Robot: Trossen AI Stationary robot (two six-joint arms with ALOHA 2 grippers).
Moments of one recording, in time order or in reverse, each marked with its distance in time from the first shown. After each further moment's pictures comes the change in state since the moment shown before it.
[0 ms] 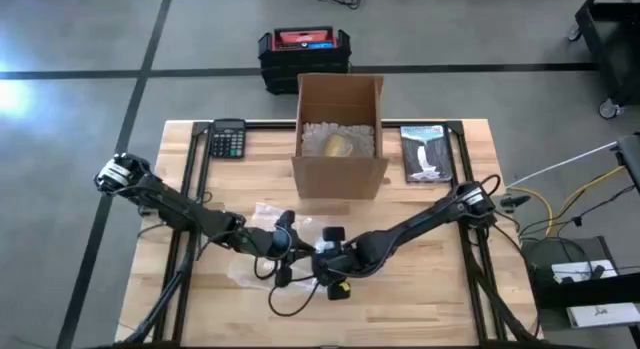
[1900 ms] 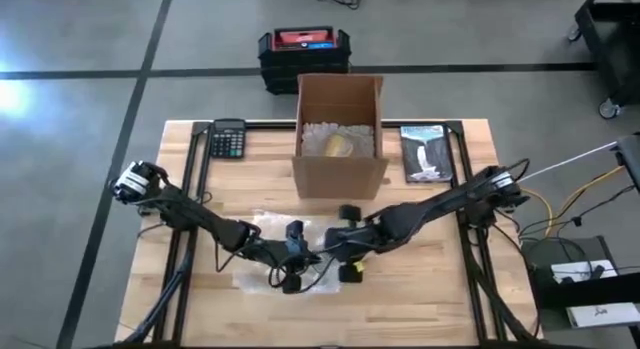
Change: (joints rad) left arm 0.010 0.111 0.041 -0.019 0.015 0.000; right arm -0.028 -0.253 0.004 -0.273 -0.035 0.114
